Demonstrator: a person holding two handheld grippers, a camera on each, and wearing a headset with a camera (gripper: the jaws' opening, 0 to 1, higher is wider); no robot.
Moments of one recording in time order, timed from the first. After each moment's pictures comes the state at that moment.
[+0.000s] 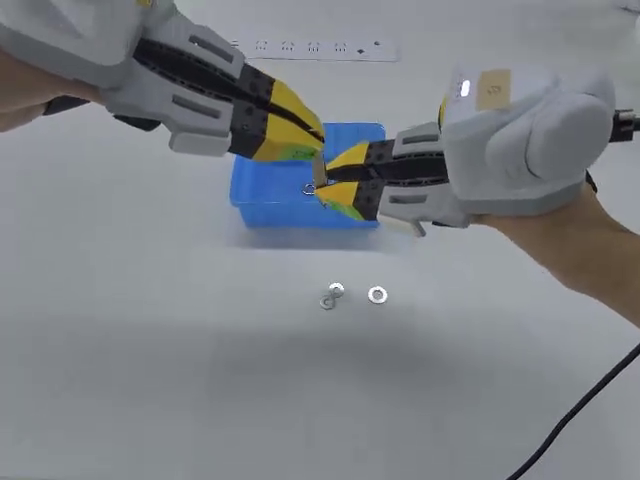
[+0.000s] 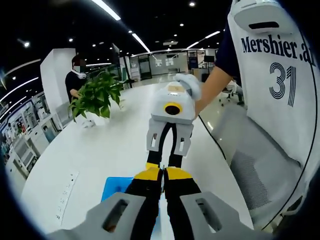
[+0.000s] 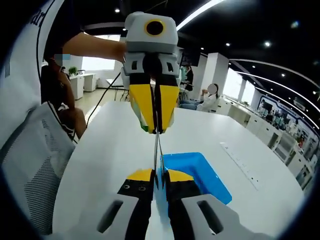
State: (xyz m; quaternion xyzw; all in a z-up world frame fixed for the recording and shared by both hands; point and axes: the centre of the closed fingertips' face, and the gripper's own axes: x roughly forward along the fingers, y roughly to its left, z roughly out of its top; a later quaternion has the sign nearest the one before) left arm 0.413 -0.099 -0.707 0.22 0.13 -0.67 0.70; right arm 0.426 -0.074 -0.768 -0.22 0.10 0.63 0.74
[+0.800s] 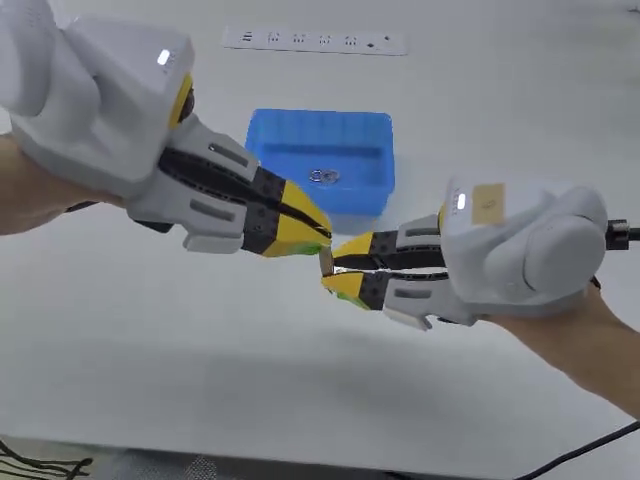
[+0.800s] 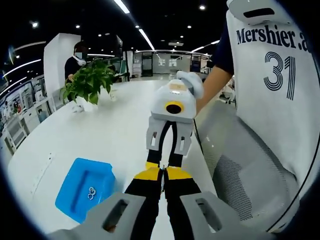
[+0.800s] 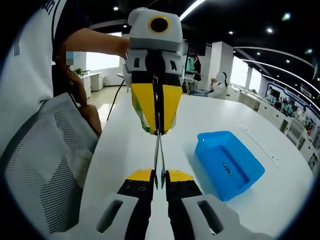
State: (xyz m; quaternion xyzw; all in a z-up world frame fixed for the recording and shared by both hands) left arm 0.359 -0.105 -0.753 0.17 0.18 -0.67 0.70; right arm 0.364 -0.083 -0.816 -0.20 0.15 0.65 0.72
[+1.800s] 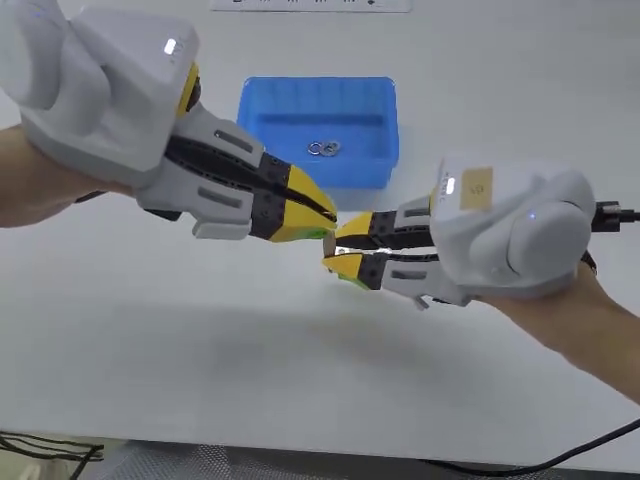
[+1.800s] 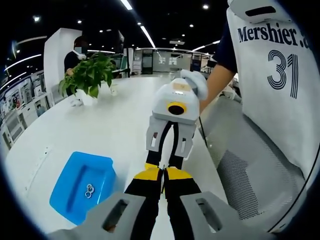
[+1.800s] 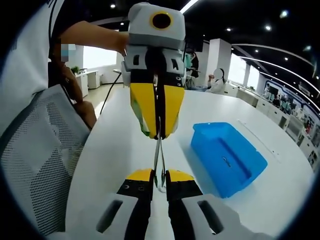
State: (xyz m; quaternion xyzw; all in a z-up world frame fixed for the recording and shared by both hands) left arm 0.368 -0.111 -0.771 0.16 0.20 -0.67 0.70; right arm 0.379 -0.082 -0.837 -0.21 0.16 0.64 0.72
